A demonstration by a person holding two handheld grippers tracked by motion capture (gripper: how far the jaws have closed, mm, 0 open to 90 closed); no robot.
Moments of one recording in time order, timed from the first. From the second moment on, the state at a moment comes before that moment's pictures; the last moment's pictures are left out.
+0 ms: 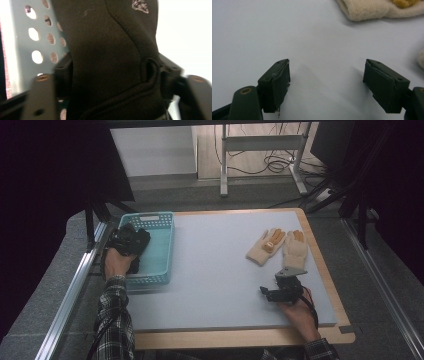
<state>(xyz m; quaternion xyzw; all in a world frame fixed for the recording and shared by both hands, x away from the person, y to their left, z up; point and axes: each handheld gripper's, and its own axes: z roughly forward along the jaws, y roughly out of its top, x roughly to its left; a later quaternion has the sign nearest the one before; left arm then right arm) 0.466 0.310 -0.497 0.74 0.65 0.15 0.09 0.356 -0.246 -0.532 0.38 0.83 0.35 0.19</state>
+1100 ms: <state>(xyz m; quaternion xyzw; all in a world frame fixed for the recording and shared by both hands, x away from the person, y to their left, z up) 0.408 0.246 -0.442 0.77 0.51 0.15 0.35 0.356 -0.246 -0.532 0.38 0.84 0.35 0.19</state>
